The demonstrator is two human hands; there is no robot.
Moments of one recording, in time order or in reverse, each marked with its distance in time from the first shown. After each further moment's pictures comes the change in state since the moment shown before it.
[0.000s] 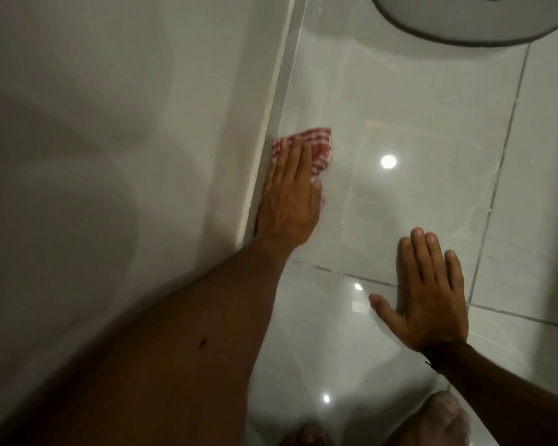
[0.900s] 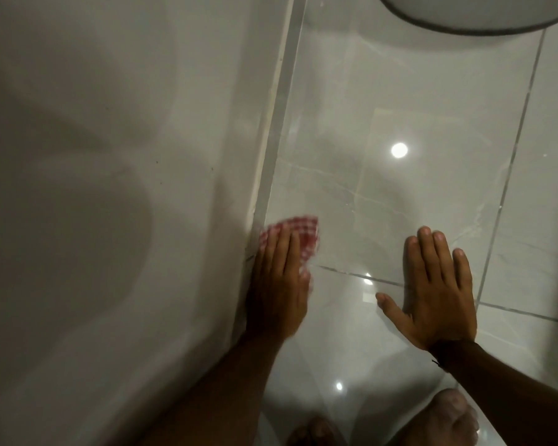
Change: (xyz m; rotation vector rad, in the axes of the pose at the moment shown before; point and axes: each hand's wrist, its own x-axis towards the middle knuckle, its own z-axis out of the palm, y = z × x) left_hand -0.143 -0.011 0.005 0.158 -0.079 -0.021; right_hand 0.001 -0.002 -0.005 -0.011 -0.014 0.001
